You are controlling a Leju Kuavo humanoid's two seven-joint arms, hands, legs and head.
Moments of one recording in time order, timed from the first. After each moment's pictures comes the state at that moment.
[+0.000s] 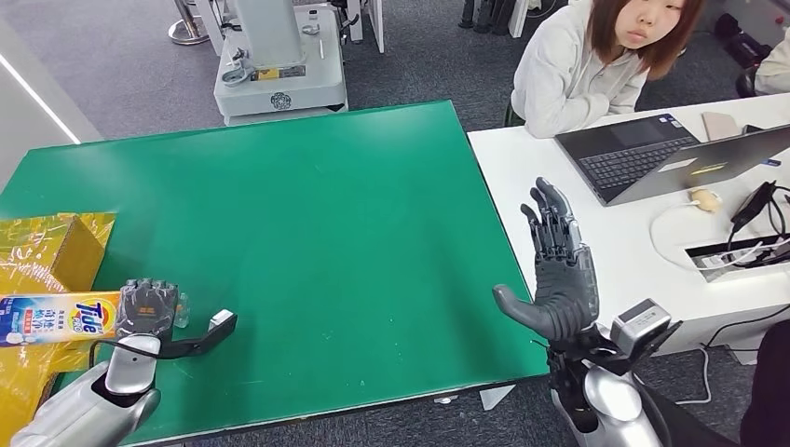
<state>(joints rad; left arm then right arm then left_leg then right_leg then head) -0.70 0.28 -0.64 -0.36 -1.51 0.23 0.32 0.05 -0.17 0.13 -1.84 -0.11 -0.06 -0.50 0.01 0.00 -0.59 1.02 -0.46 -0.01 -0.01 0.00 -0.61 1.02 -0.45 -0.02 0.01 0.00</state>
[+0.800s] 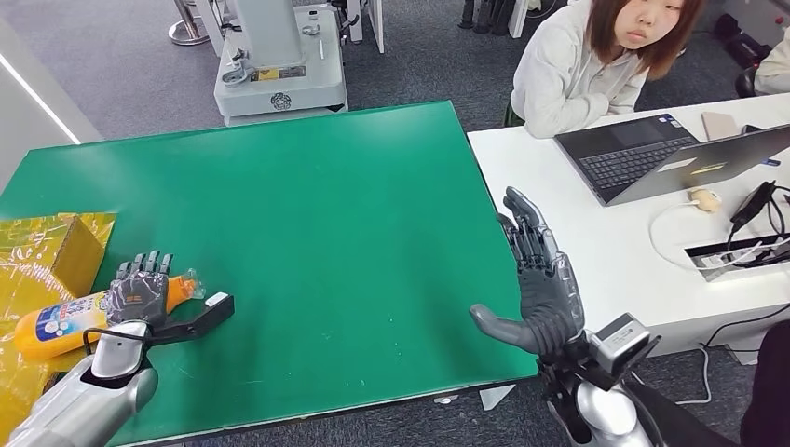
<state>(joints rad) -0.68 0.24 -0.42 -0.34 -1.39 0.25 0.17 0.08 -0.14 0.16 -1.90 -0.02 -0.01 -0.45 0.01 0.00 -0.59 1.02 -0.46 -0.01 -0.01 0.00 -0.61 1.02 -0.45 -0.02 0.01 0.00</state>
